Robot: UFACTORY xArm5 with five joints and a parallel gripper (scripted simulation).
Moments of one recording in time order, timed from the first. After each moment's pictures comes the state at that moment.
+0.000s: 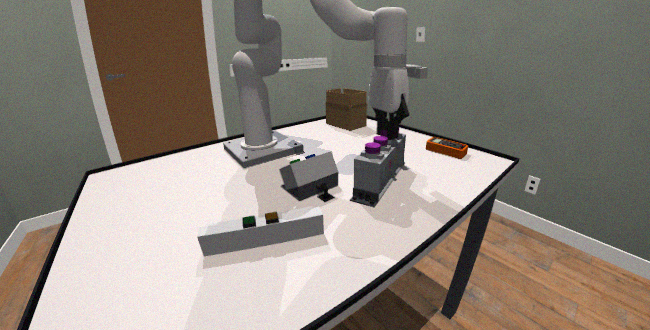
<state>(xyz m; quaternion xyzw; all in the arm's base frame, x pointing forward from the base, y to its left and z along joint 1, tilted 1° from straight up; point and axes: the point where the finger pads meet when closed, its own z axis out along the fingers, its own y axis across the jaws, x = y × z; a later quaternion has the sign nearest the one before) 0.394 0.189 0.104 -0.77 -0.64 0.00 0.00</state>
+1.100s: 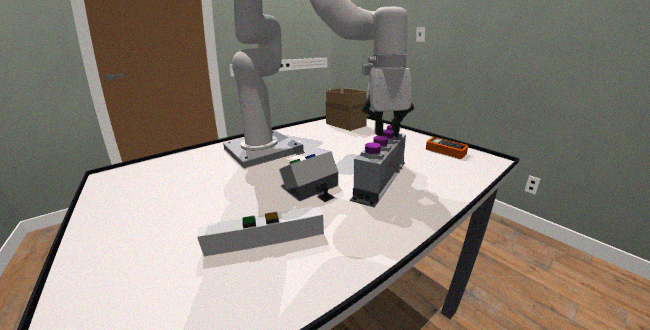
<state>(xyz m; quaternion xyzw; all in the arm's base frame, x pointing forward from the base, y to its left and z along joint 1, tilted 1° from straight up) 0.394 0.189 0.104 -0.24 -0.97 0.00 0.00</state>
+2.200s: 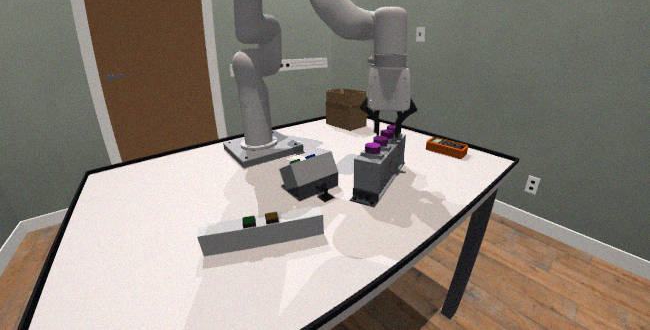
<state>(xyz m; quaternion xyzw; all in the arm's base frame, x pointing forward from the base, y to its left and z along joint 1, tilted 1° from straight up) 0.394 0.189 0.104 -0.41 -0.91 0.00 0.00</state>
